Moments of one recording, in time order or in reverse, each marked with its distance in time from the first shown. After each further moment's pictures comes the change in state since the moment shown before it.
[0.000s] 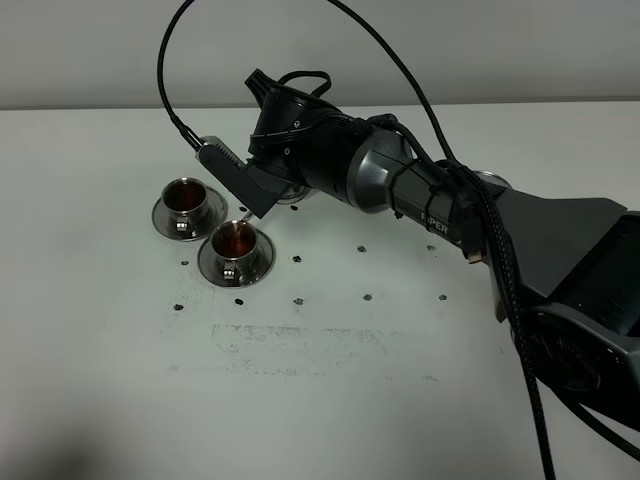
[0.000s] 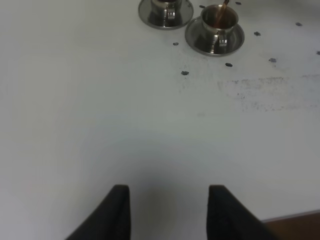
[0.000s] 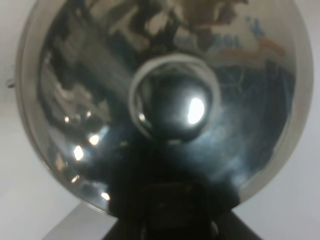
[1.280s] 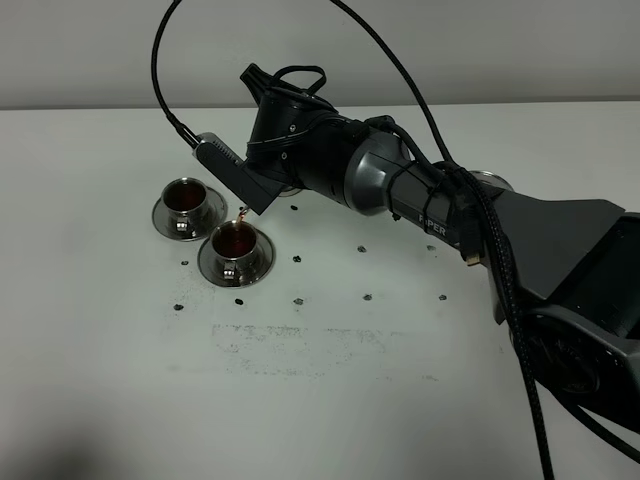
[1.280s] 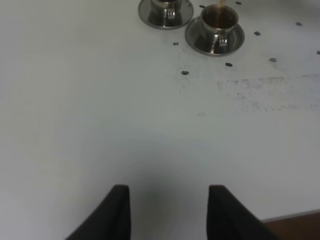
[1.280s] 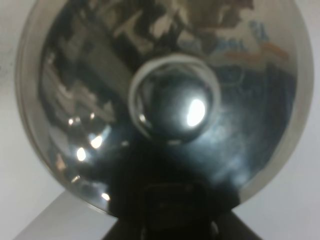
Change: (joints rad) left arm 0.000 0.000 0.000 0.000 0.000 0.001; right arm 0.006 0.000 0.000 -0.059 -0.019 0.024
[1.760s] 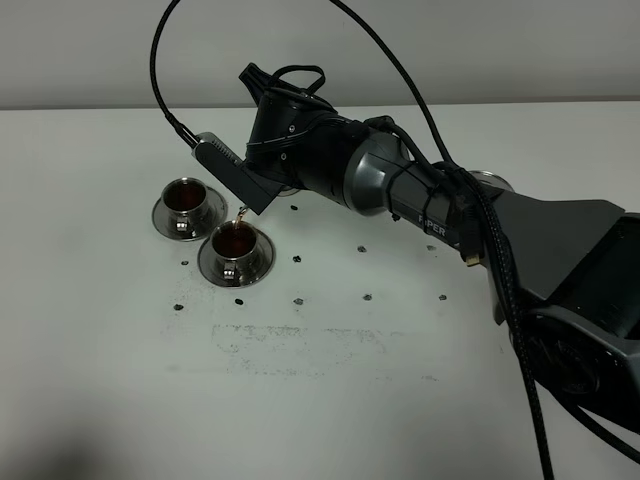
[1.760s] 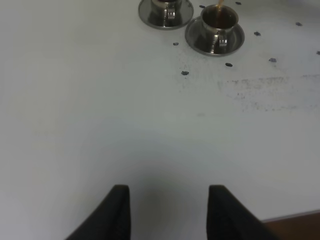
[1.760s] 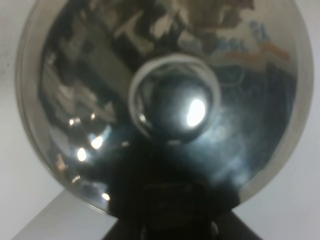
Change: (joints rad) left arm 0.000 0.000 0.000 0.000 0.000 0.000; right arm 0.001 0.000 0.000 -0.004 -0.003 0.002
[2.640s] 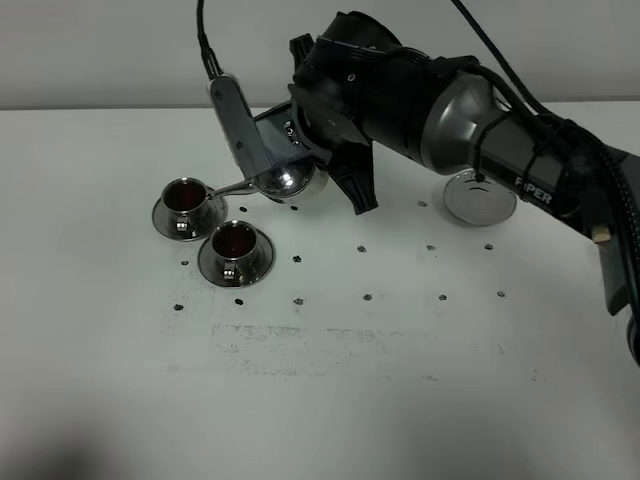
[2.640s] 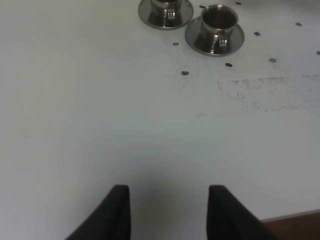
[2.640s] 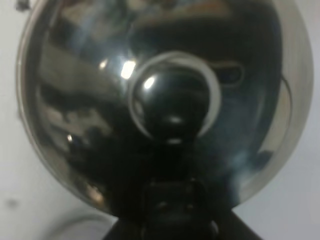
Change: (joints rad) left arm 0.000 0.000 0.000 0.000 0.000 0.000; right arm -0.050 -0.233 0.153 0.431 0.068 0.157
